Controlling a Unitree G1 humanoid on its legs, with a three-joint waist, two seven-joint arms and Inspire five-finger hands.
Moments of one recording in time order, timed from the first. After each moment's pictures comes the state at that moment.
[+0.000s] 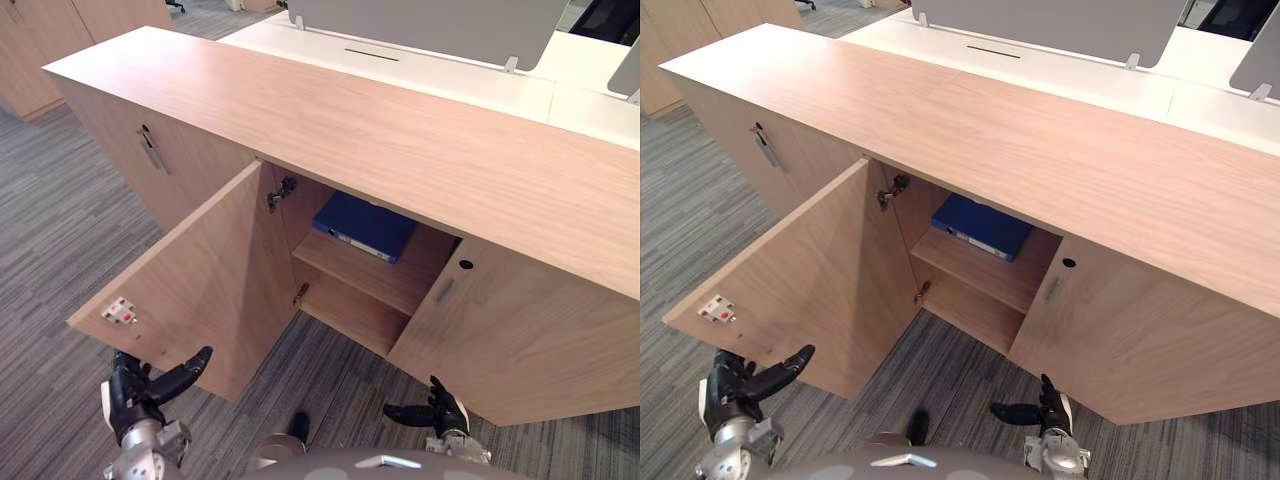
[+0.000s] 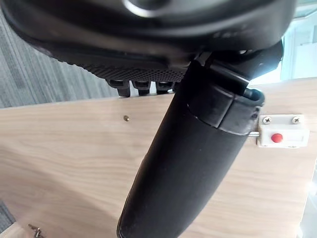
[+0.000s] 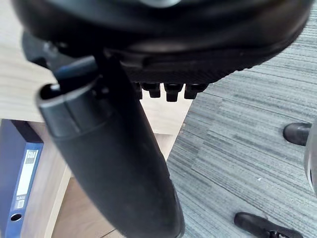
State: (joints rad) left arm 0.54 0.06 0.28 0.03 -0.35 -0.15 0.17; right arm 0.24 0.00 -0.08 0.73 0.00 -0.05 -0.10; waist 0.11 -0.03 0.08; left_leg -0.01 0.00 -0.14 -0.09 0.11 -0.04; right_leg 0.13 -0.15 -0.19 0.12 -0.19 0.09
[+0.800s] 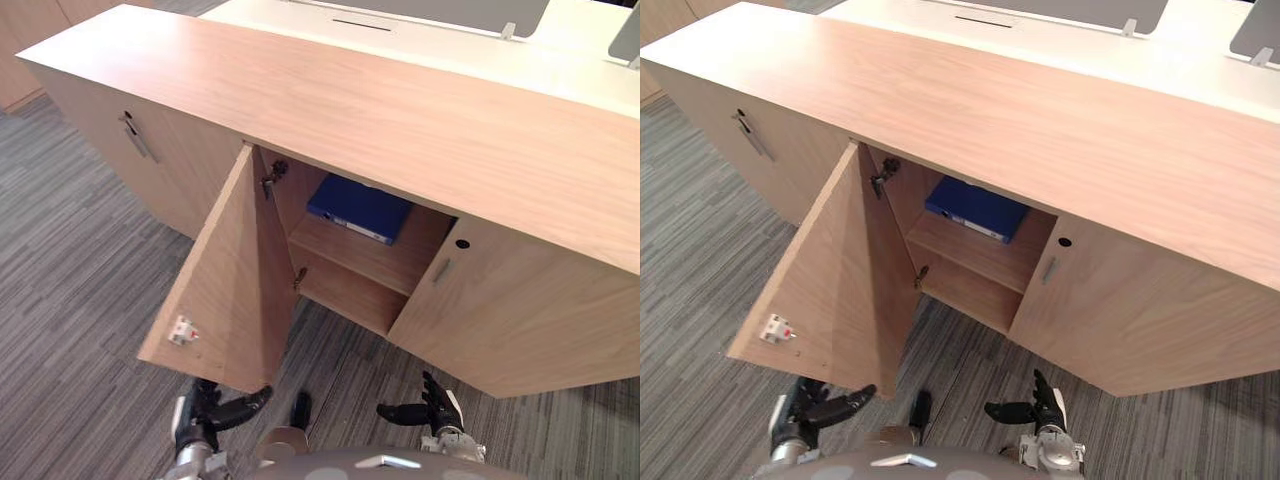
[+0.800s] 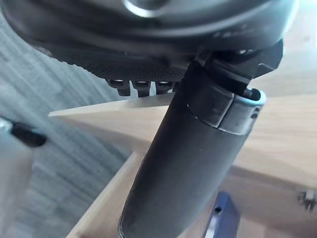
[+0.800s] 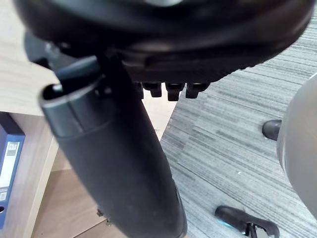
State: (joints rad) left arm 0.61 0.17 -0.09 0.17 -0.35 -0.10 0.06; right arm 0.22 -0.03 -0.02 0.72 0.00 -0.05 -0.12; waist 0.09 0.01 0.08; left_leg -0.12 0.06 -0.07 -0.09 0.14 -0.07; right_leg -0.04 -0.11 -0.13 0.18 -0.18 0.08
